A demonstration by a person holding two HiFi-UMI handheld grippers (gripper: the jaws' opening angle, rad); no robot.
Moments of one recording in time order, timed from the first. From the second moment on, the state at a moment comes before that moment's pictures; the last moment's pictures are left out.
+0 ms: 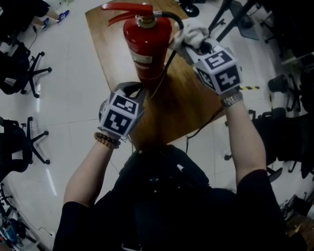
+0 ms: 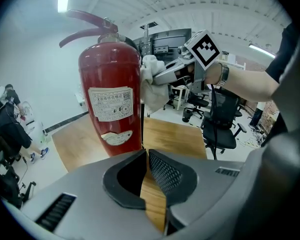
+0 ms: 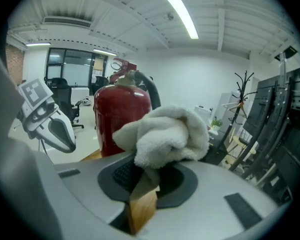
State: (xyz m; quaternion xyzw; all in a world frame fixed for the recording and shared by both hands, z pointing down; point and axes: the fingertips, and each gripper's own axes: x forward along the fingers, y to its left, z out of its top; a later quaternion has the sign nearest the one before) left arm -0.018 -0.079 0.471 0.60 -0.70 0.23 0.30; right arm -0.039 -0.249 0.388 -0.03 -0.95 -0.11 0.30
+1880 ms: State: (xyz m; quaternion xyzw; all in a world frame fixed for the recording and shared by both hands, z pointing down) left arm 0.014 -0.126 0.523 0.44 -0.79 0.17 0.39; right arm -0.032 -0.228 0.605 -0.28 -0.84 -0.15 0.44
